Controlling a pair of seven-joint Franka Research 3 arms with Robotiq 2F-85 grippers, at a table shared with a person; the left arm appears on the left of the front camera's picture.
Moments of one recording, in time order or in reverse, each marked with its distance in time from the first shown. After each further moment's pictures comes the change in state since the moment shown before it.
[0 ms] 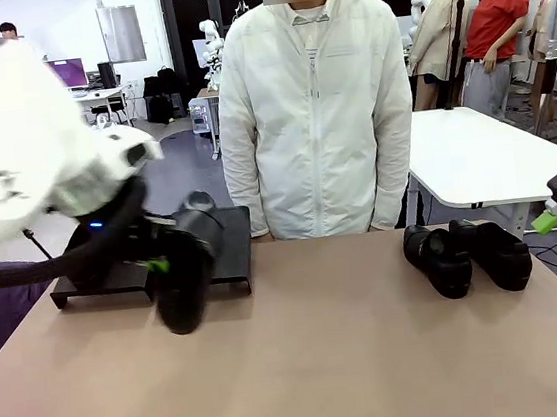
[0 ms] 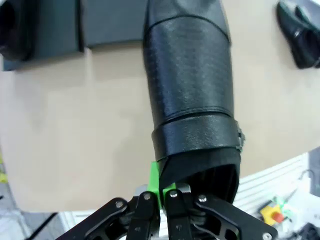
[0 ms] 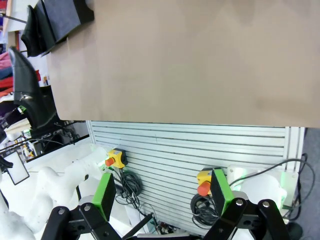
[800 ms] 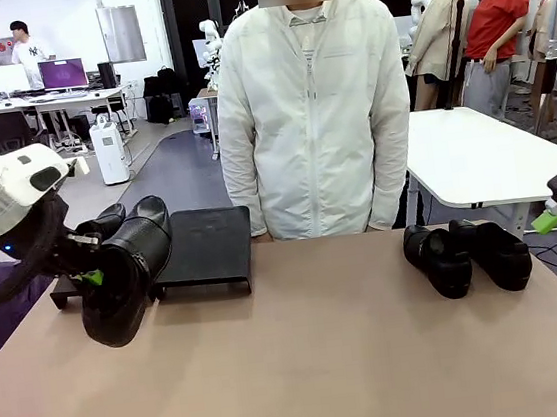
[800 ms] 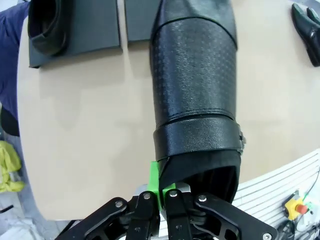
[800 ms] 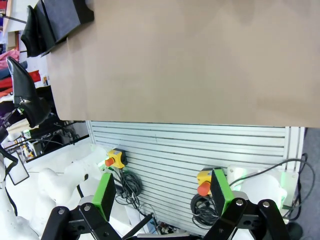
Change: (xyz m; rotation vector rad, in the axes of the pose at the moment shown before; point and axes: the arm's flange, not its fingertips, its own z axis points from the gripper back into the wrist) left arm -0.014 0.079 0.004 0.008 -0.029 -0.045; right arm 0.000 0.000 0.000 -0.001 0.000 -0.001
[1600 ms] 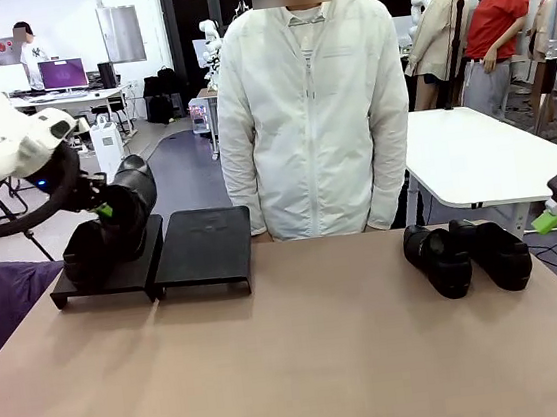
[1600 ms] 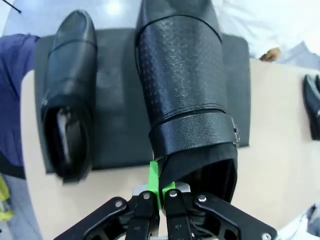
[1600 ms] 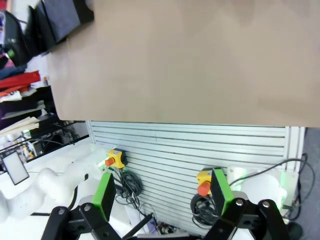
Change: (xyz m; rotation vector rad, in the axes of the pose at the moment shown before) left arm 0.204 0.098 -0.091 -0.085 -0.057 0.101; right arm 0.000 0.000 0.000 0.000 0.000 0.000
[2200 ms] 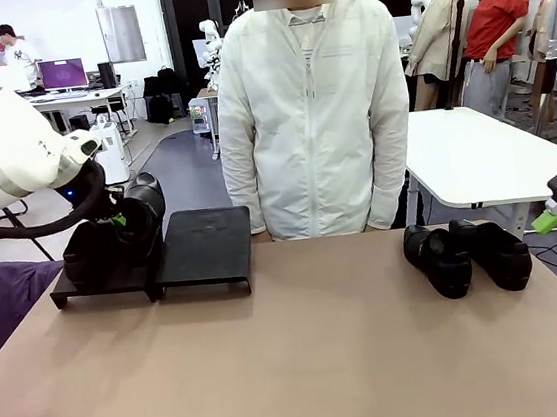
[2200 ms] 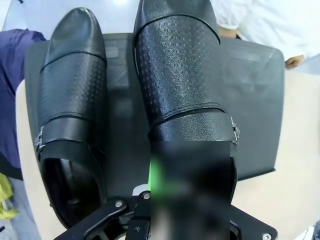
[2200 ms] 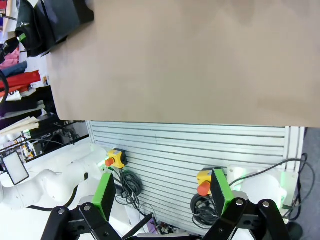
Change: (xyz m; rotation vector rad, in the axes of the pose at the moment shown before) left arm 0.030 0.028 -0.069 0.045 0.056 0.010; right arm 0.000 0.000 0.000 0.000 0.000 0.000
